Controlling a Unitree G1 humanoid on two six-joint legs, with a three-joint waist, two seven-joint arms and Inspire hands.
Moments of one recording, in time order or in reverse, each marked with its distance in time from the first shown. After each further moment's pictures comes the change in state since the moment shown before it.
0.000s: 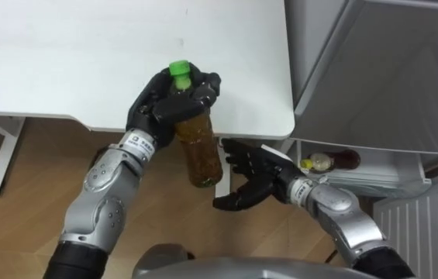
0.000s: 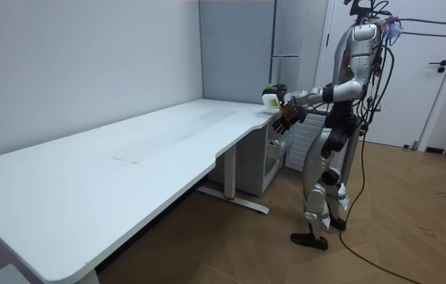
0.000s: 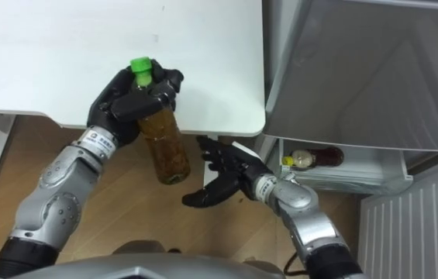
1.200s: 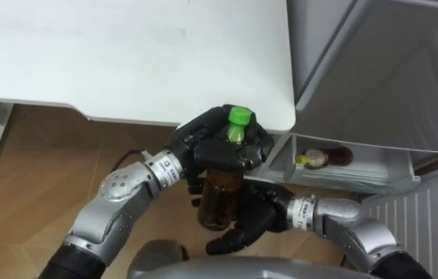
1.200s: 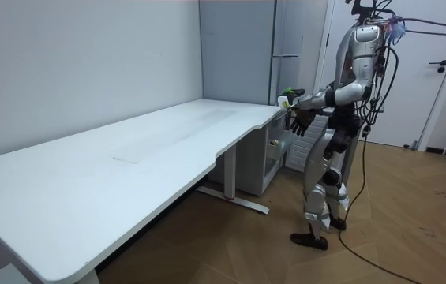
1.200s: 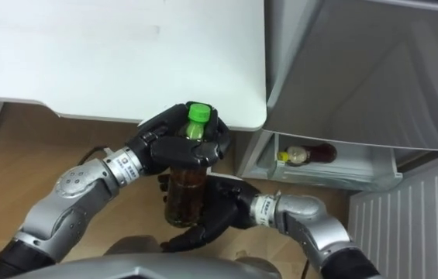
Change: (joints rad) left arm -0.004 0.114 -0.214 0.014 0.097 -0.018 -0.208; right arm 0.003 -0.116 0.173 0.038 0.376 0.063 0.271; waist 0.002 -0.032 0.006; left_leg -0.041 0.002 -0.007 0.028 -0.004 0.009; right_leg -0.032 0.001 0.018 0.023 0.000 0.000
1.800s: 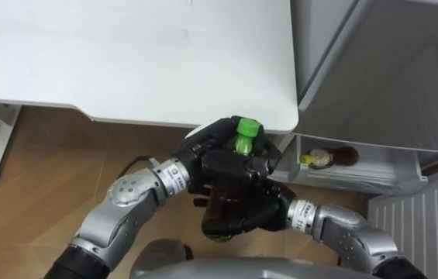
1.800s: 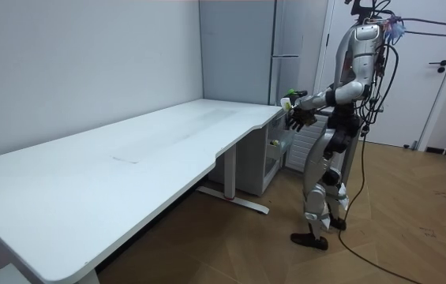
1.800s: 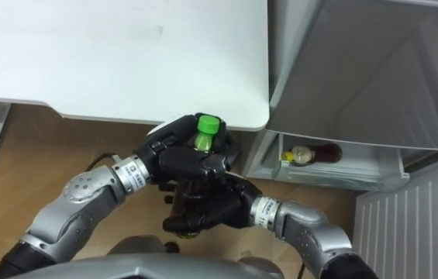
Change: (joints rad) left arm 0.000 0.000 -0.058 0.019 0.001 -0.003 0.000; right arm 0.018 -0.003 0.000 0.019 0.269 -0.002 -0.030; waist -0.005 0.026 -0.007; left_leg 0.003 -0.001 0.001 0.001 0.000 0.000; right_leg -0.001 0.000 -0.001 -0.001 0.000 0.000
